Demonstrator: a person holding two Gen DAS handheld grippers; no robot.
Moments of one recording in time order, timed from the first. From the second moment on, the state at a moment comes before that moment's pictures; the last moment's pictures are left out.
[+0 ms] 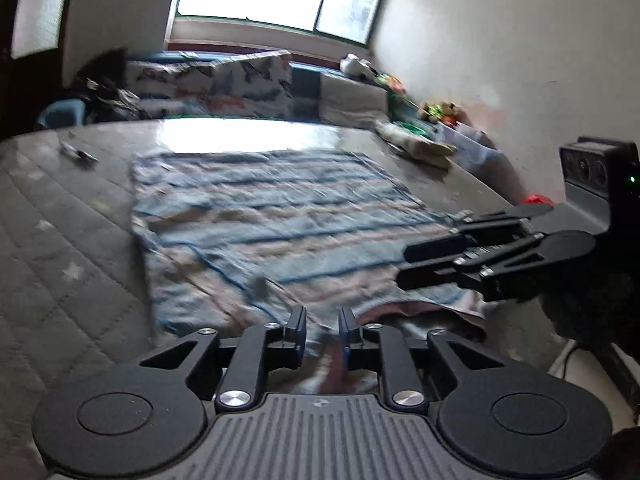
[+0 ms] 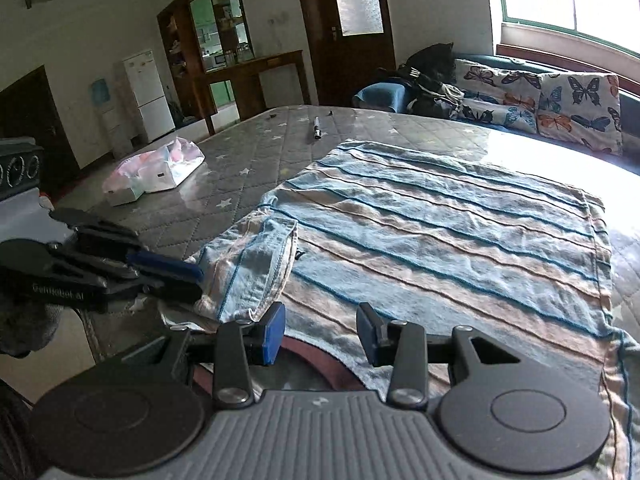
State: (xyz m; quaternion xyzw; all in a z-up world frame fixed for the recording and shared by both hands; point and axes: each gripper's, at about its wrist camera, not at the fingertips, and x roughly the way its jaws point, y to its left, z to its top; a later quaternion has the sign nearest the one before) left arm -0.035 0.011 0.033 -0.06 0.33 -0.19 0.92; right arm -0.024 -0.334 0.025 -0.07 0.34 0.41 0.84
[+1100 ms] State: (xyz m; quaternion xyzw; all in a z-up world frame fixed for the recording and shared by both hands) left arm 0.010 -0.010 0.010 0.02 0.34 -0.15 0.93; right arm -0.047 -0.426 0.029 0.02 0.33 0.25 0.91
